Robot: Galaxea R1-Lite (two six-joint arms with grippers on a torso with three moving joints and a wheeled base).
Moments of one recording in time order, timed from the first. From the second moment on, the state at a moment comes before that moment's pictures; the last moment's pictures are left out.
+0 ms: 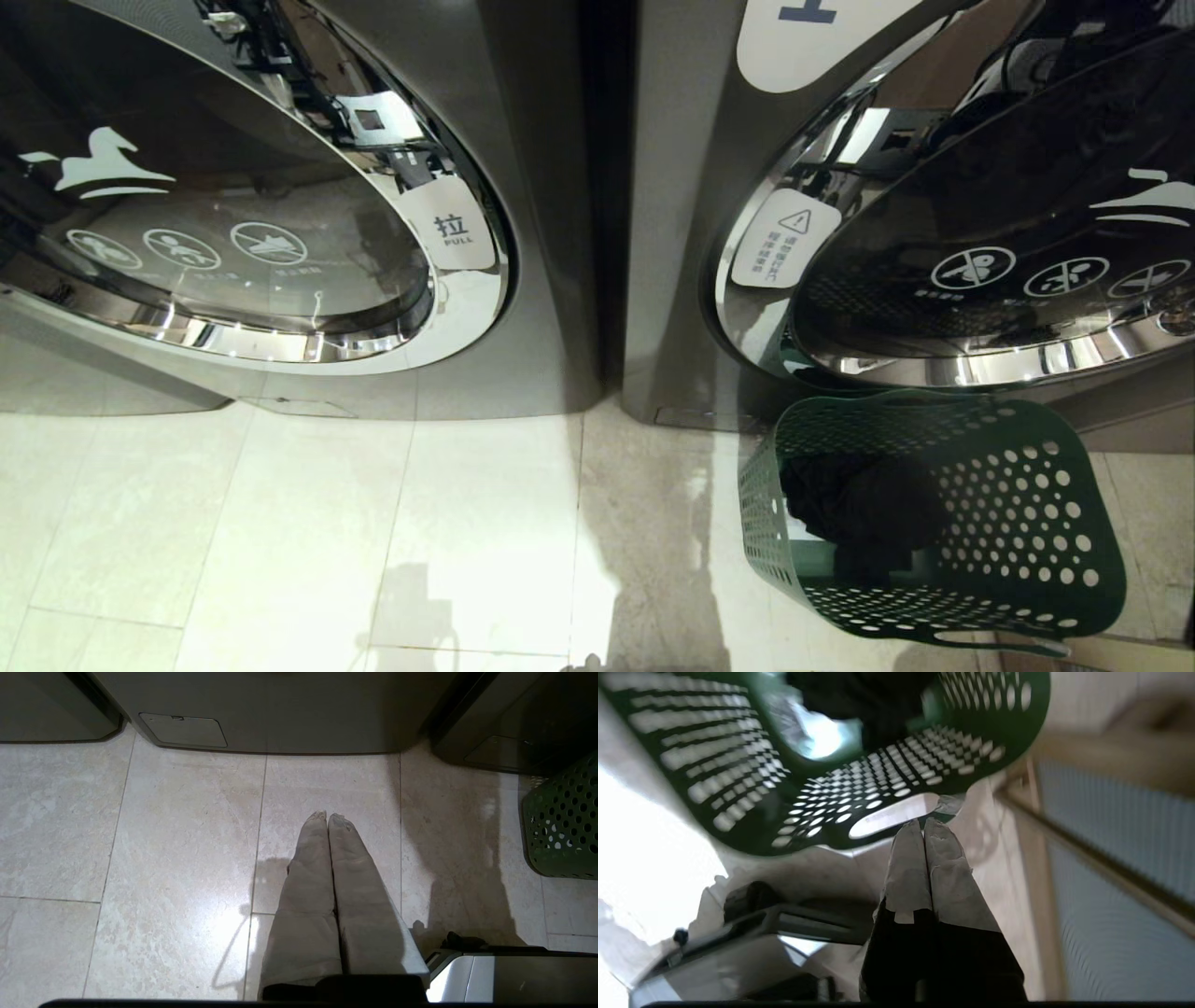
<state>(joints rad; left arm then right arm) 0.00 0.00 0.00 -0.01 0.00 -0.01 -0.02 1.02 -0.51 0.17 -0.21 0.39</state>
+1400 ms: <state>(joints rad) 0.00 0.00 0.00 -0.01 0.00 -0.01 -0.50 2.22 -0.72 -0.46 0.44 -0.20</state>
